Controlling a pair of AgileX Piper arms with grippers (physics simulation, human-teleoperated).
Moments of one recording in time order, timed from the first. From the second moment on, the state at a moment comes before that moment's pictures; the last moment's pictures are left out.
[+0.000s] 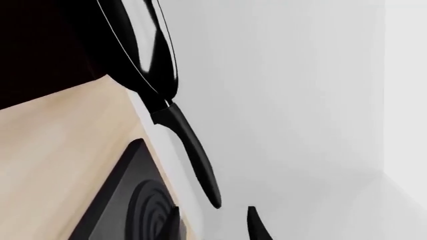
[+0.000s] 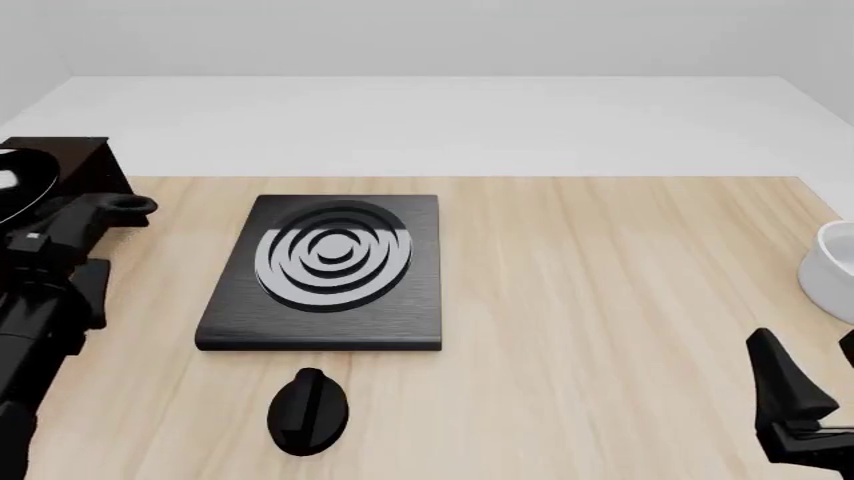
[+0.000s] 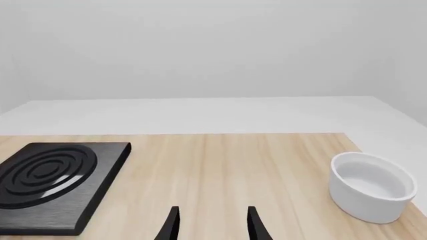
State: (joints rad) left arm 0.10 1.18 -0.16 -0.98 -1.28; right arm 0.02 0.07 0.00 -0.04 0.02
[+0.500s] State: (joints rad) left arm 0.12 0.19 -0.05 -0.11 -1.04; right arm 0.01 0.02 -0.01 0.00 0.01
